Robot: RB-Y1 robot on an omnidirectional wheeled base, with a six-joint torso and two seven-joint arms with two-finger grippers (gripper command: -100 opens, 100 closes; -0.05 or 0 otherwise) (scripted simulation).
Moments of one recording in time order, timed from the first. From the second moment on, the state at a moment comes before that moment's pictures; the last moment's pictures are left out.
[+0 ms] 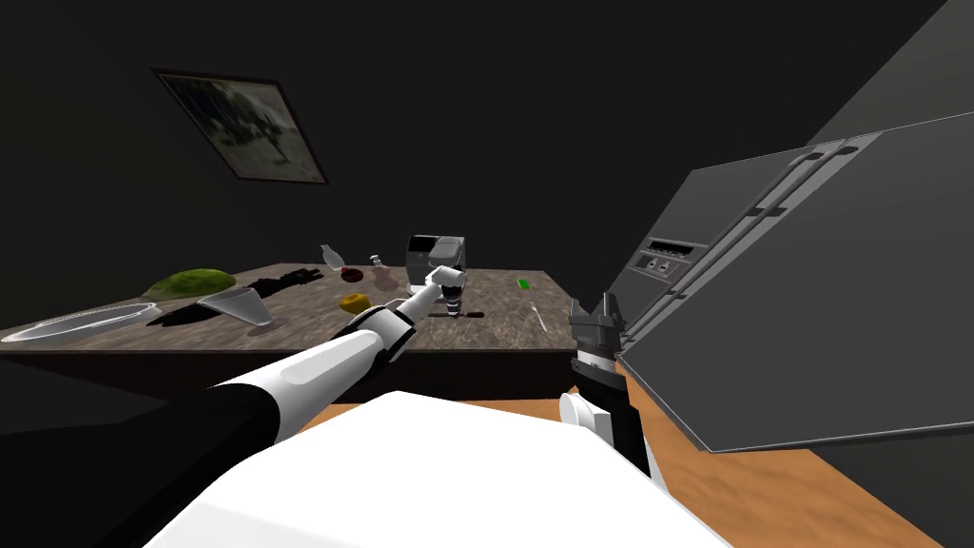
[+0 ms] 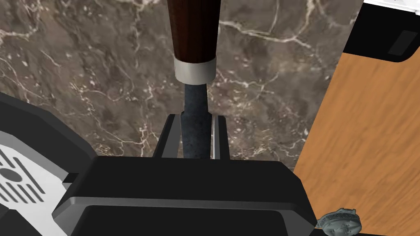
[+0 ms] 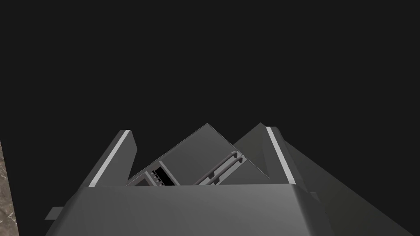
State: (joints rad) left arm -0.90 0.37 -0.28 -1.08 0.58 1.75 0.48; right arm 0.50 0.05 0.04 -2.32 -0.05 -0.38 -0.16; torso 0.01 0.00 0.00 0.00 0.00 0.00
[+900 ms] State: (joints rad) left arm -1.05 0.52 -0.40 -1.14 0.74 1.80 0.50; right arm 0.50 0.05 0.04 -2.32 -0.05 -0.38 -0.16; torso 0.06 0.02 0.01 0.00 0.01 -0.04
